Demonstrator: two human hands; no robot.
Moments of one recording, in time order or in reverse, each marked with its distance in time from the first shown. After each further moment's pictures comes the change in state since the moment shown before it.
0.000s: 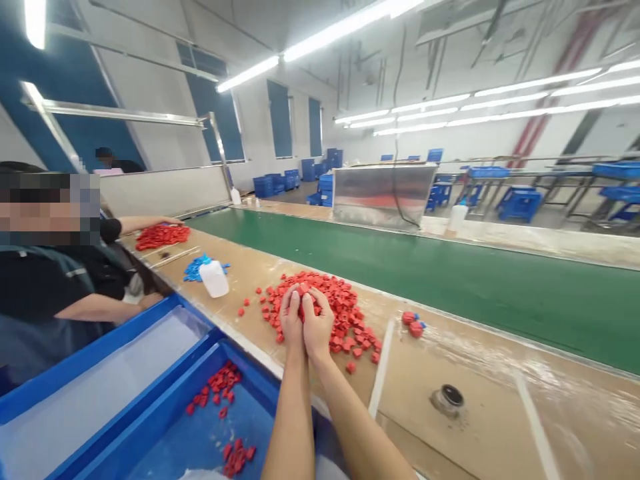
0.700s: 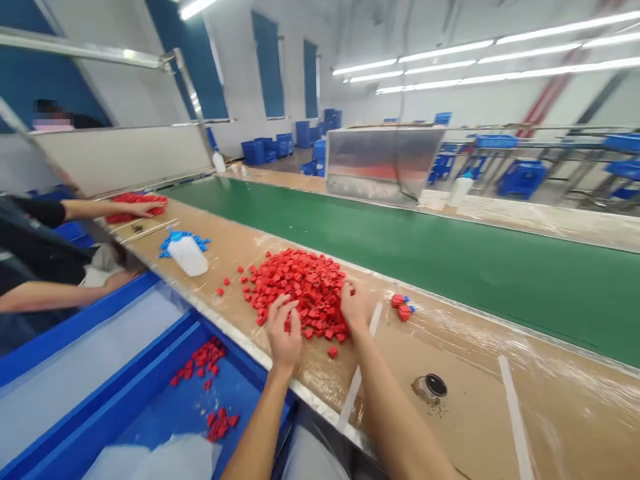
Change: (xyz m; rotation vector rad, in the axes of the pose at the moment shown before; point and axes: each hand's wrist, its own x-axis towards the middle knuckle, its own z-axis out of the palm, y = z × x) left_hand -0.040 -0.027 -0.041 0.717 -0.132 0.255; right_hand 0.084 0.062 -0.130 -0.630 0.086 0.067
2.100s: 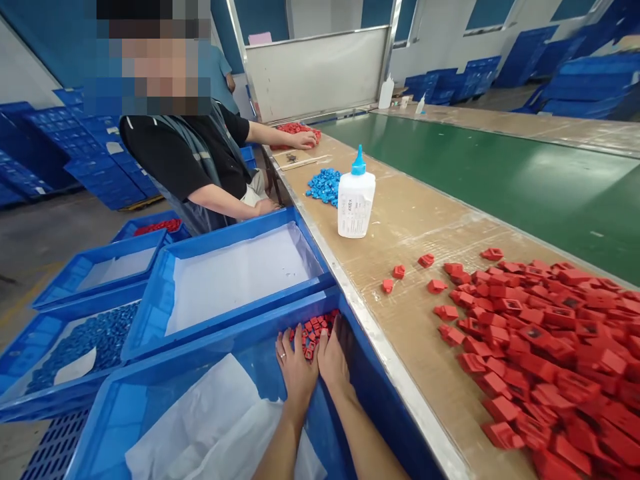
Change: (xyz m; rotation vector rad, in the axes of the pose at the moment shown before) left_hand -0.112 -0.328 -0.172 0.927 0.197 -0.525; right_hand -0.339 0.098 0.349 -0.133 -0.903 -0.232
